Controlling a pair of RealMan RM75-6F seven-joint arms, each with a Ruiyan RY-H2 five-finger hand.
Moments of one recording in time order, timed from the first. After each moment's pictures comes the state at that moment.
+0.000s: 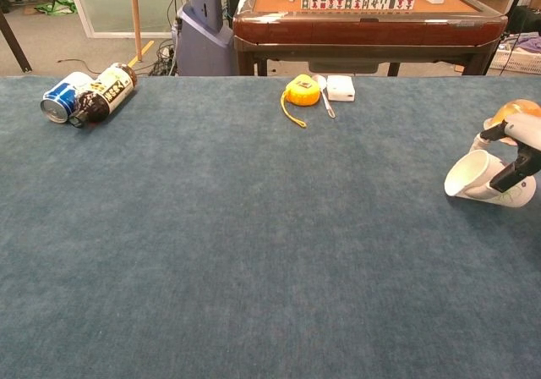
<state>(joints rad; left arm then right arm) -0.07 -1.05 -0.06 -1.73 1.41 1.49 0.17 0.54 -1.56 0.26 -1.54 -0.67 1.16 -0.45</state>
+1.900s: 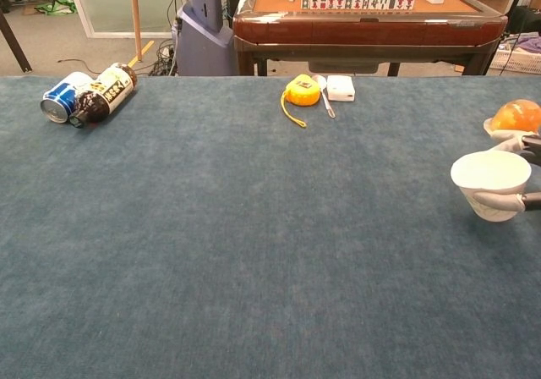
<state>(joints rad) -0.07 -1.05 -0.06 -1.74 1.40 1.47 0.18 0.29 -1.80 0.18 -0.98 -1.35 1.25 0.76</state>
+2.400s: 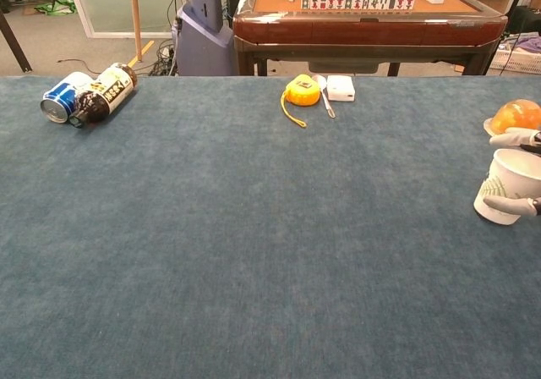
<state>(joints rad) -0.07 -1.05 -0.06 -1.74 1.40 1.47 0.19 0.27 -1.75 0.17 -1.01 -1.37 1.25 0.74</state>
